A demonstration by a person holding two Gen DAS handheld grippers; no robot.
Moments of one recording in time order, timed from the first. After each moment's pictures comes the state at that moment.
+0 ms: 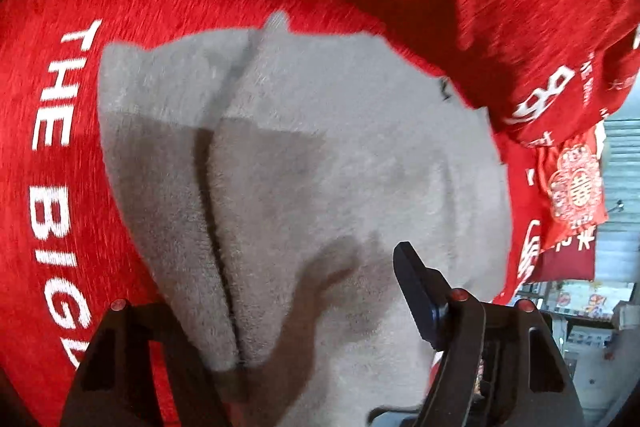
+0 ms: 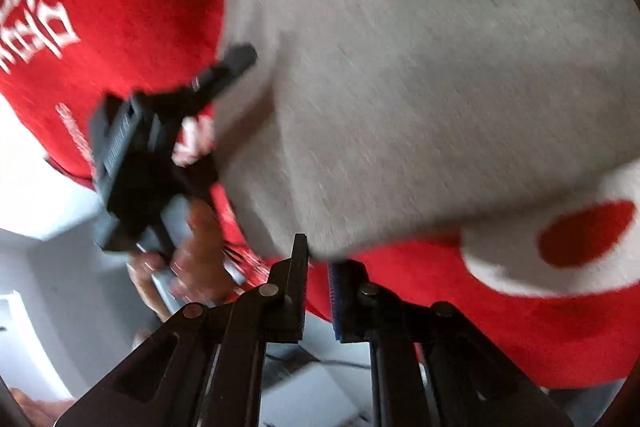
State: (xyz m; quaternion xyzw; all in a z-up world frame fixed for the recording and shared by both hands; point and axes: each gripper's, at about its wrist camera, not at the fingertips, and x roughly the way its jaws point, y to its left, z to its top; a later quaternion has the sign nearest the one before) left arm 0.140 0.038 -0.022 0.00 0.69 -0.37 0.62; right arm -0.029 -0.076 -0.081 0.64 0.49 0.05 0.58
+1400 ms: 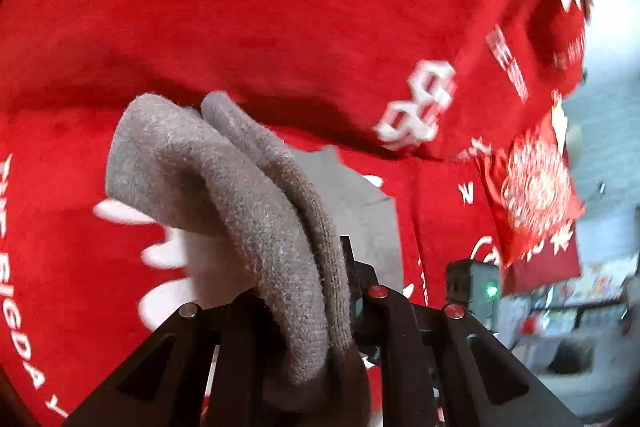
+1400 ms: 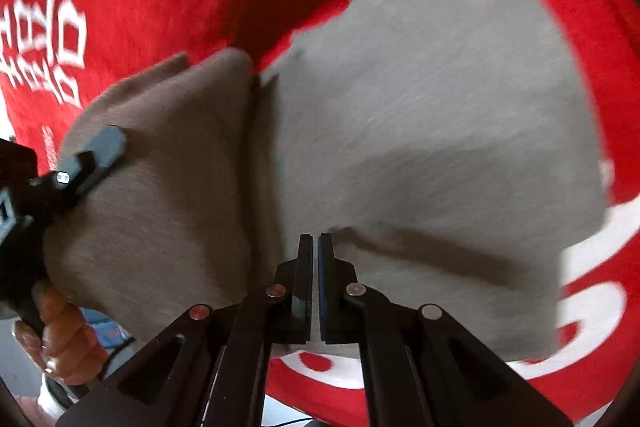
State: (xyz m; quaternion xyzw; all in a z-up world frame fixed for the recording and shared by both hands) left arm 0.044 -0.129 0.097 0.01 0.61 -0.45 0.65; right arm -0.071 -0.296 -0.013 0.51 0.48 -0.06 0.71
